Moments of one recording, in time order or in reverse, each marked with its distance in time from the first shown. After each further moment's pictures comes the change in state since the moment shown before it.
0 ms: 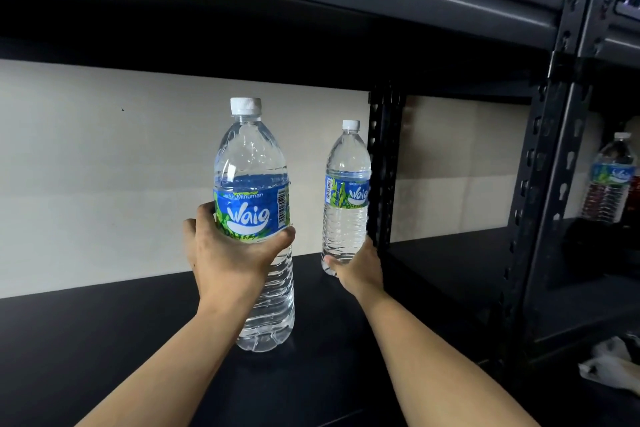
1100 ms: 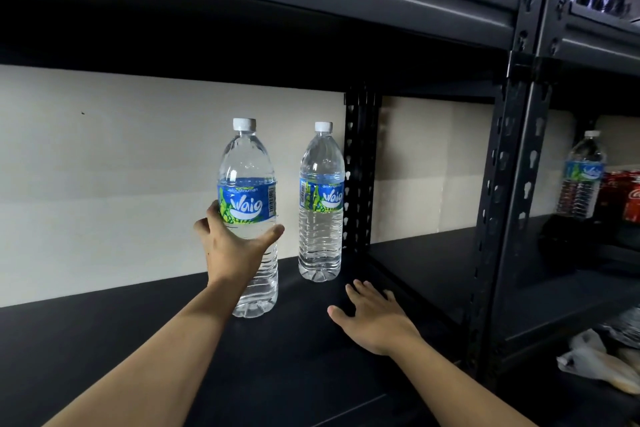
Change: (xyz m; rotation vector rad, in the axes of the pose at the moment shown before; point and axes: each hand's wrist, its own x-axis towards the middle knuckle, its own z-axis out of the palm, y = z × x) left_hand 0.031 -0.045 0.070 0.055 -0.168 -0.019; right_hand -0.042 0.041 -0.069 -0.792 -0.532 -0.173
